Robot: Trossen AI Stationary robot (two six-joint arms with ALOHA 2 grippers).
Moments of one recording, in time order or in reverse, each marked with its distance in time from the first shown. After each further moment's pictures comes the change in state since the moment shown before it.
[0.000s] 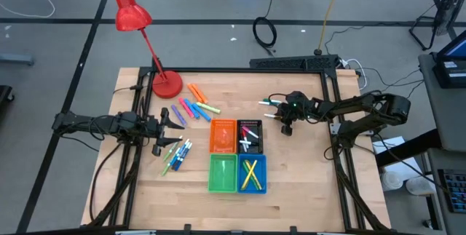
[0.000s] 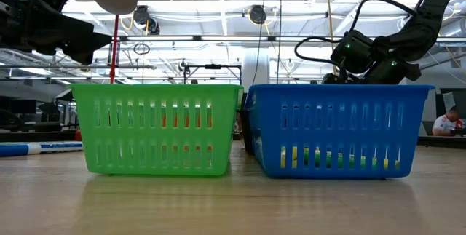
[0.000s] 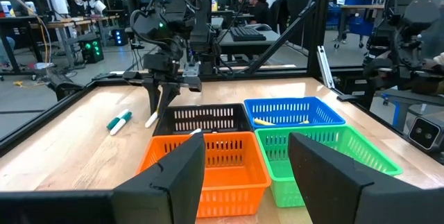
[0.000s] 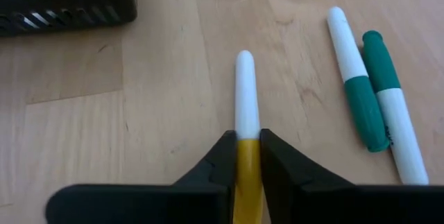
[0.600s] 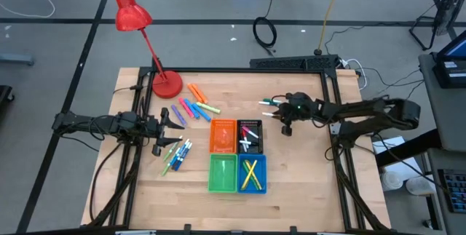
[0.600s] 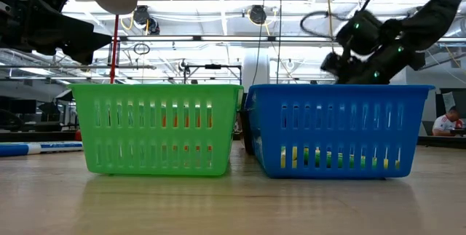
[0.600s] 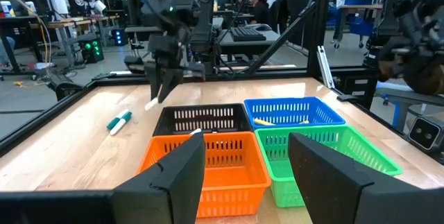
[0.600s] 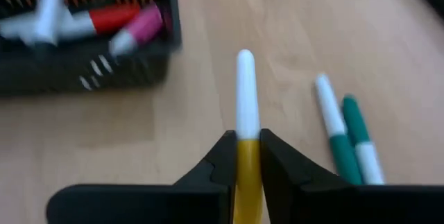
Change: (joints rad) left arm 0.000 0.000 0.000 0.000 0.000 0.000; right arm 0.077 -0.156 -0.003 0.051 0.009 0.061
